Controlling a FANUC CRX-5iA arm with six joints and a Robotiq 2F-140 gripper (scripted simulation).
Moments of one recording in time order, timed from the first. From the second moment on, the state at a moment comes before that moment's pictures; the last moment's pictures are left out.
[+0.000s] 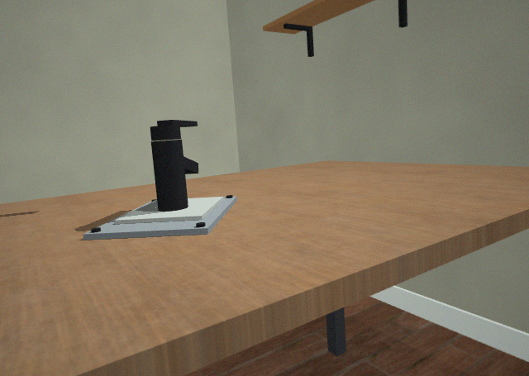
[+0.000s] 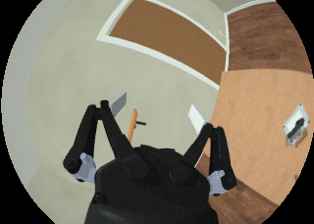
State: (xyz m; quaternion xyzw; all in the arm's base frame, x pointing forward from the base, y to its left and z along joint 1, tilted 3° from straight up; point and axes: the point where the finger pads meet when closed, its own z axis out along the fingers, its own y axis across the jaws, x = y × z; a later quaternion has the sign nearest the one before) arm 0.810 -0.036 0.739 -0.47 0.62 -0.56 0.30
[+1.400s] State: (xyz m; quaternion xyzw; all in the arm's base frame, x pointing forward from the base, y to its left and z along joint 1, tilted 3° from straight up) arm 0.635 -0.091 0.315 -0.44 0.88 -0.17 0.10
